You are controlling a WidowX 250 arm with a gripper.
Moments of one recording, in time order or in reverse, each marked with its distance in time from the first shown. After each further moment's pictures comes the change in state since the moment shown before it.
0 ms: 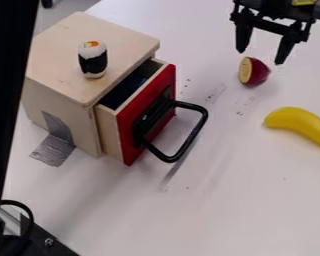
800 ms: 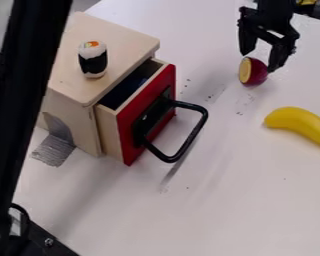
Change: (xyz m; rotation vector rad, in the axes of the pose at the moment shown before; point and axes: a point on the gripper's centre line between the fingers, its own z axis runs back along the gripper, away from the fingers) arm 0.037 0.014 -0.042 -0.061 -0.088 -0.390
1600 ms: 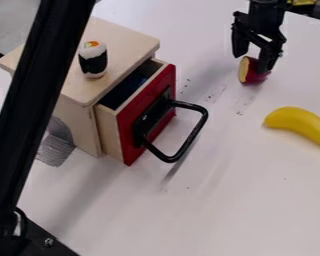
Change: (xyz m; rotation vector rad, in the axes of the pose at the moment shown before) arm 0.001 0.016 -0.015 0.007 0.044 -0.054
